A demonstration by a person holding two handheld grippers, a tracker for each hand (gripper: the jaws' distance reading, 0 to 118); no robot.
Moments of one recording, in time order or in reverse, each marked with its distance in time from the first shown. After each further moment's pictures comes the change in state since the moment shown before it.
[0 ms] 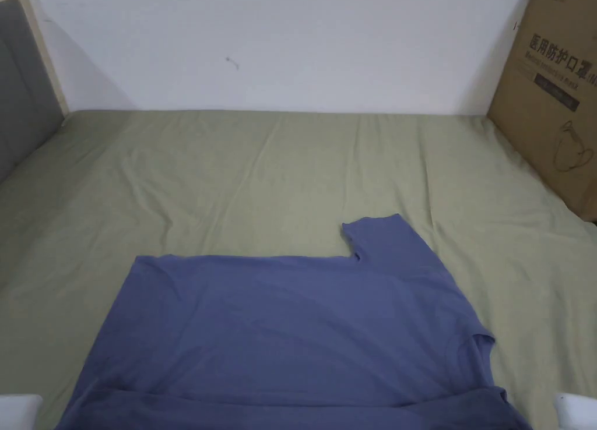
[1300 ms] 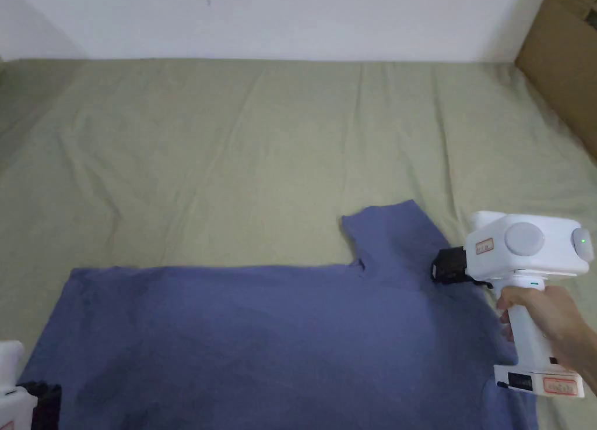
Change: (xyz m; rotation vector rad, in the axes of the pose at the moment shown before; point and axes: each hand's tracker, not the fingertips) left arm 0.056 0.142 -0.055 0.052 -0.121 0.059; right arm -0.051 0.302 -0.209 -0.060 0.089 0.082
